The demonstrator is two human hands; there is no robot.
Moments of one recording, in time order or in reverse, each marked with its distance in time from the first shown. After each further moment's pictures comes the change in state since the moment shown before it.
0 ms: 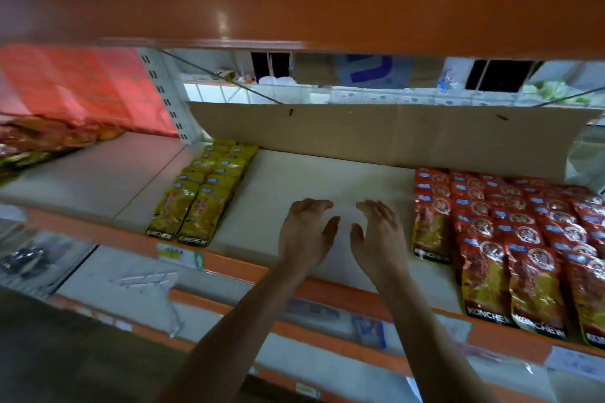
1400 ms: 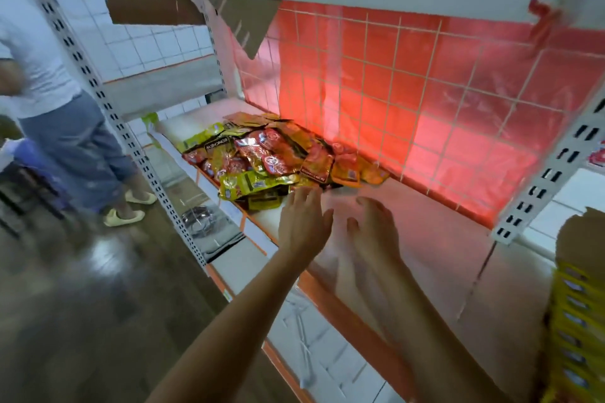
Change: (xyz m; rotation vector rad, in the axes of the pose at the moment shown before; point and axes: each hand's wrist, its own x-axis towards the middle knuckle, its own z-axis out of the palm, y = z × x) left_hand 0.073 -0.524 -0.293 0.282 0.212 -0.512; right_hand 0.140 -0.462 0.418 0.081 -0.366 -0.297
